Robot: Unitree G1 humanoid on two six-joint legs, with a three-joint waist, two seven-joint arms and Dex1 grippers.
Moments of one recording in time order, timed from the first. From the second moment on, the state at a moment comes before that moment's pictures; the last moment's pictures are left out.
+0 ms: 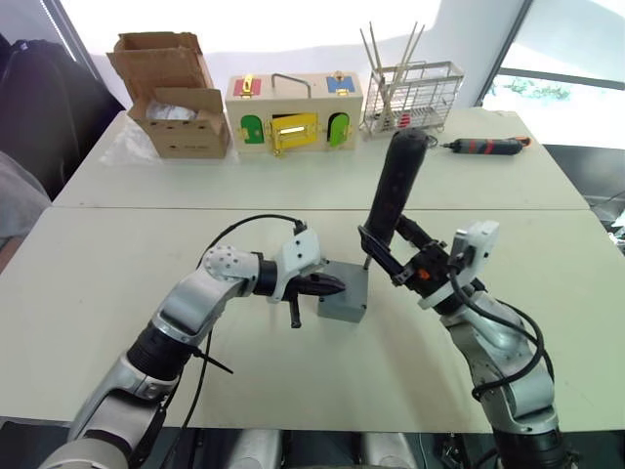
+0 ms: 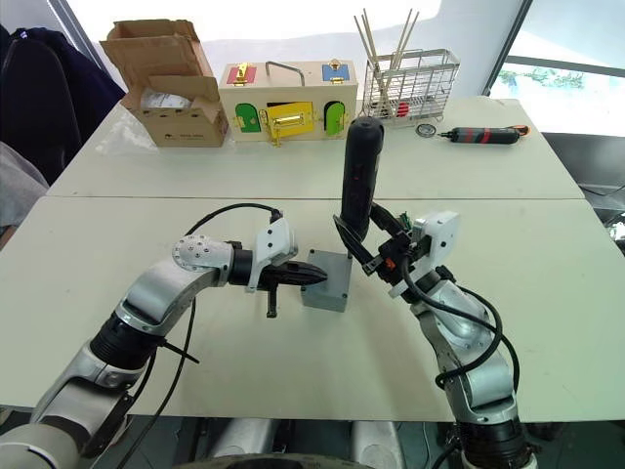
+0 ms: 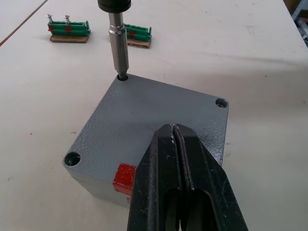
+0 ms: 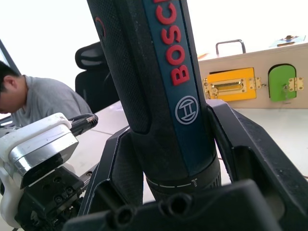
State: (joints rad) left arm -0.53 0.46 -0.37 -0.17 -0.26 0.58 -0.99; right arm -0.10 -0.36 0.01 -0.51 0.37 0.26 0.45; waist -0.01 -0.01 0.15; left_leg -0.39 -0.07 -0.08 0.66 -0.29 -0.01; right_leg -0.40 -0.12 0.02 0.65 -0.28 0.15
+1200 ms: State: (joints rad) left arm -0.43 0.31 -0.28 -0.49 -0.54 0.79 -0.70; right arm -0.50 -1.40 -0.08 0.20 0.94 1.41 0.69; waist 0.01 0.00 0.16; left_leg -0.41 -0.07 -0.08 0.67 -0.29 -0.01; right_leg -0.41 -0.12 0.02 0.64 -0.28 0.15
